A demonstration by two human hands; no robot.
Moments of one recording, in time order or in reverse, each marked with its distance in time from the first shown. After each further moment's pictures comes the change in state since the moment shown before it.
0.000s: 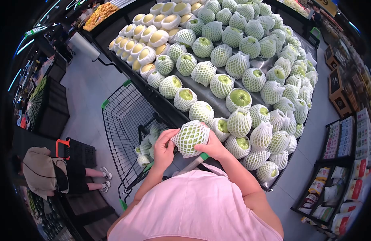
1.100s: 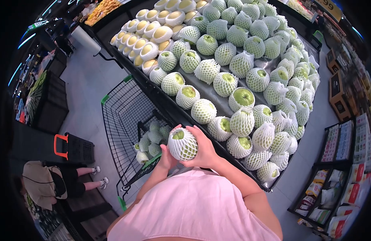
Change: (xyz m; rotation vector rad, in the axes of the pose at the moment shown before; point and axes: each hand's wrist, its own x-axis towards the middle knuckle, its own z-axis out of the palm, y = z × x) left_hand -0.036 -0.049 0.016 -1.220 -0.205 -0.504; right_hand -0.006 0.004 0.039 -0.977 0.069 -0.281
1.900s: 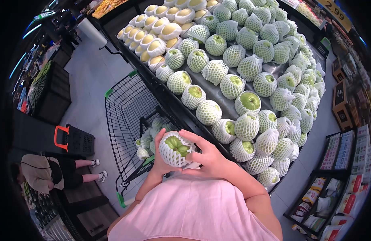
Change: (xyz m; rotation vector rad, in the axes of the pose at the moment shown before) left_hand -0.018 0.030 0.022 0.631 0.005 0.476; right_hand 0.022 -0.054 -0.034 0.037 -0.157 -0.494
